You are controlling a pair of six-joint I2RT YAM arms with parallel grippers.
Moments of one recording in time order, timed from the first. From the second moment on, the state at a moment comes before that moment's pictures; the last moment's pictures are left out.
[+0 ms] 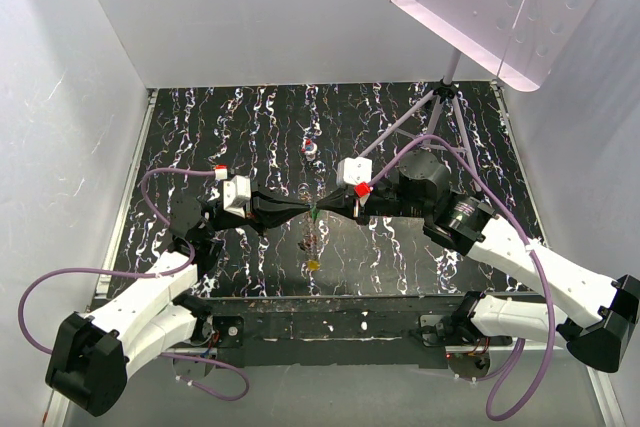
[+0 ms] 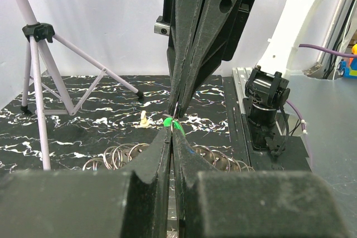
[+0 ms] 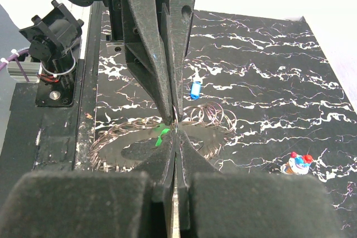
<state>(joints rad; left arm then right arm) -0.47 0.90 0.44 0.92 0.96 -0.29 0.93 1.06 1.02 -0.14 -0.52 -0.32</state>
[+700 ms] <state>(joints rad) -0.47 0.92 0.44 0.96 0.98 -0.32 0.93 1.06 1.02 -0.14 -0.55 -0.31</state>
